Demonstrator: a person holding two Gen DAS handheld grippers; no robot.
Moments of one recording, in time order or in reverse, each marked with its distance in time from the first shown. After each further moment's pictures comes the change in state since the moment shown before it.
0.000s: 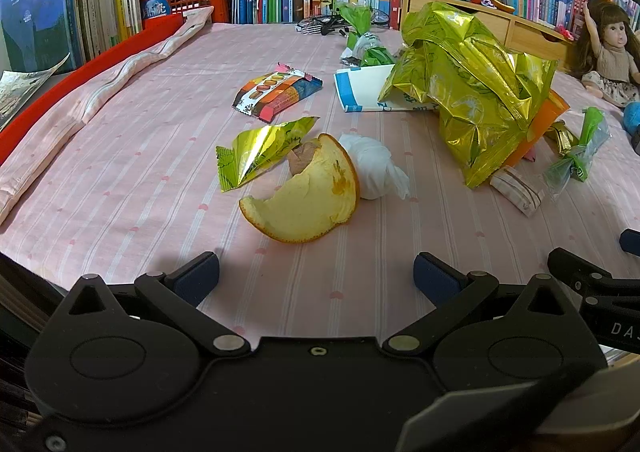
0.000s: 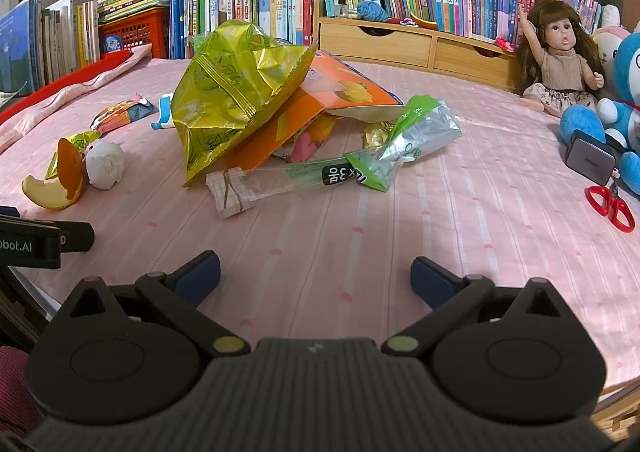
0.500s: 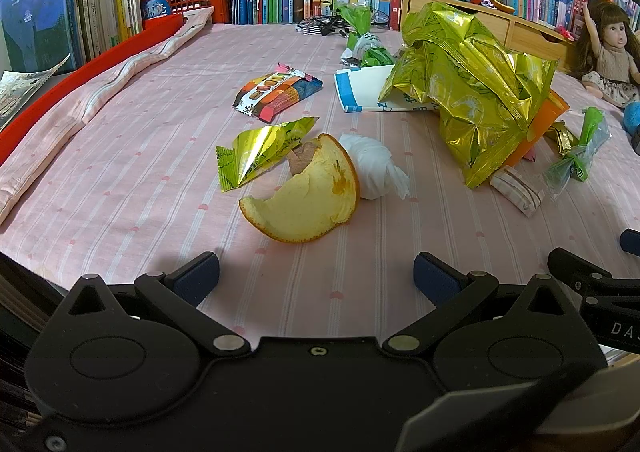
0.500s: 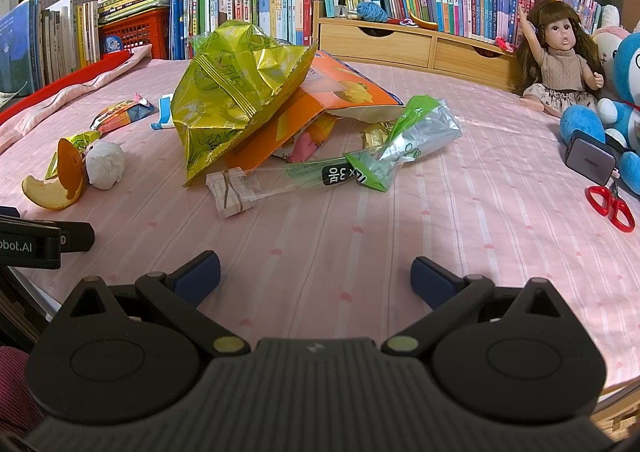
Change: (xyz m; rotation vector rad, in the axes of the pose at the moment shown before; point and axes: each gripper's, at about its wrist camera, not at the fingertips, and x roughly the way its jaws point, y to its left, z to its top) left arm 0.000 0.000 0.000 0.000 0.001 0.000; right arm 0.000 0.000 0.000 0.000 0.002 0.000
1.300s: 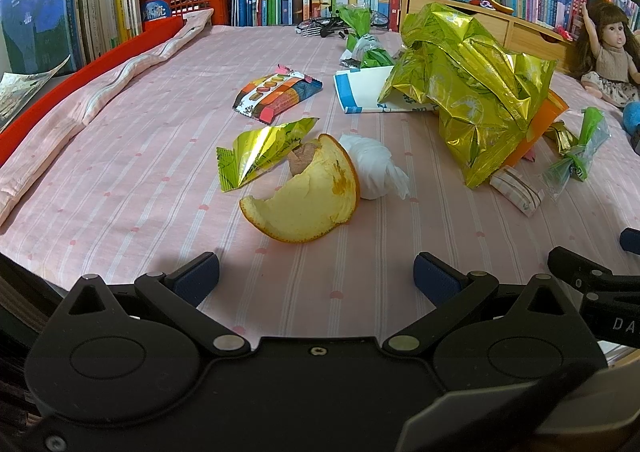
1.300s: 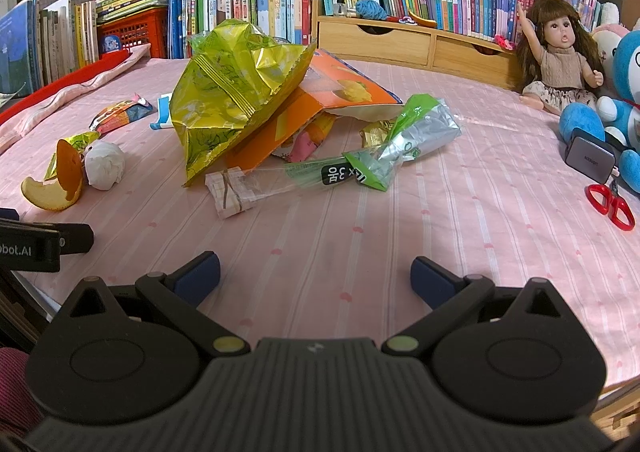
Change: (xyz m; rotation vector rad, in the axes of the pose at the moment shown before) left arm 0.000 0.002 -0.001 0.003 -0.009 -0.001; right arm -0.001 -0.001 0.001 0.003 0.014 0.000
